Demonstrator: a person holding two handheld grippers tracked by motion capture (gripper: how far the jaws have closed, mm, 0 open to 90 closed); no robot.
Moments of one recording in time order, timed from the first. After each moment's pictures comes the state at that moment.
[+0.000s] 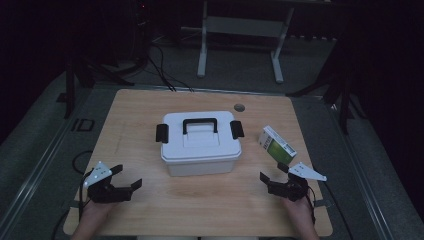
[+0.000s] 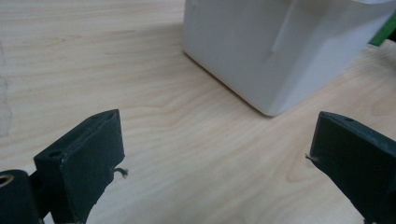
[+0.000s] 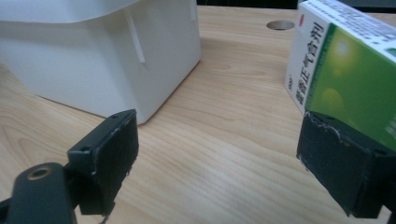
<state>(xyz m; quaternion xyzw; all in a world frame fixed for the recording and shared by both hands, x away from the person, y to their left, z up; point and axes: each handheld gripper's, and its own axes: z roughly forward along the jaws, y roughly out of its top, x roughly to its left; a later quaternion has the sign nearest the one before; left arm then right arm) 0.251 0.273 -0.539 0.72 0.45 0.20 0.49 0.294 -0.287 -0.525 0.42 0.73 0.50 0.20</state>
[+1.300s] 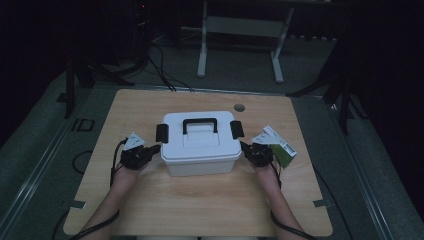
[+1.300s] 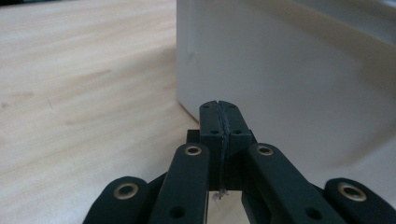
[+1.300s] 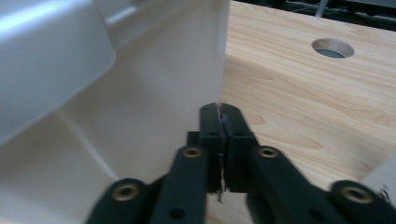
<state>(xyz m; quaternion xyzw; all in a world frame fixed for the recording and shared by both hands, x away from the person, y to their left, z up) 0.350 0.216 -0.533 0.75 0.43 0.19 0.46 0.389 -0.203 -0.525 0.39 0.77 0.46 0.20</state>
